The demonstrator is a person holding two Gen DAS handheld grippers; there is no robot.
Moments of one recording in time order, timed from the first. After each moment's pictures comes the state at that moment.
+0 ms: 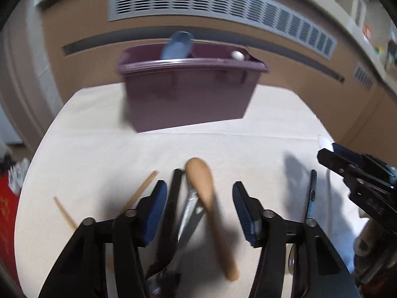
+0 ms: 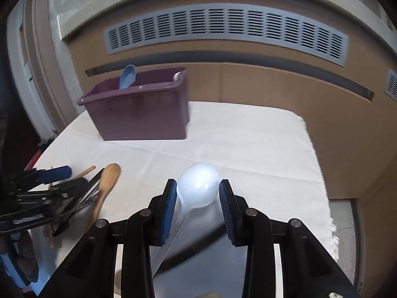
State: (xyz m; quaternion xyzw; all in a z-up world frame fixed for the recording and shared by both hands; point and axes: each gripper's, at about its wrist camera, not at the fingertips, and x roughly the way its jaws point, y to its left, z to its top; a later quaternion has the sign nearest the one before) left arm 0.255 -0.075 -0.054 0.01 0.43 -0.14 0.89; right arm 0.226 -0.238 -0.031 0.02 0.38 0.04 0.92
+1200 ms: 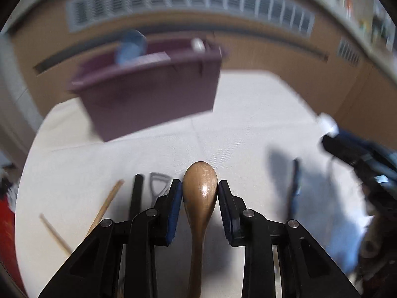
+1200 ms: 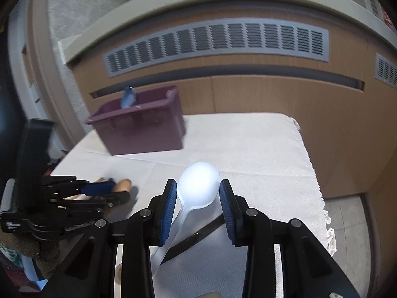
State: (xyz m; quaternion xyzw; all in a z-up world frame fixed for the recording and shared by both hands) left arm 0.240 -0.090 -0.036 0.01 0.42 -0.19 0.89; right arm 0.192 -0.247 -0.013 0.06 0.34 0.07 0.94
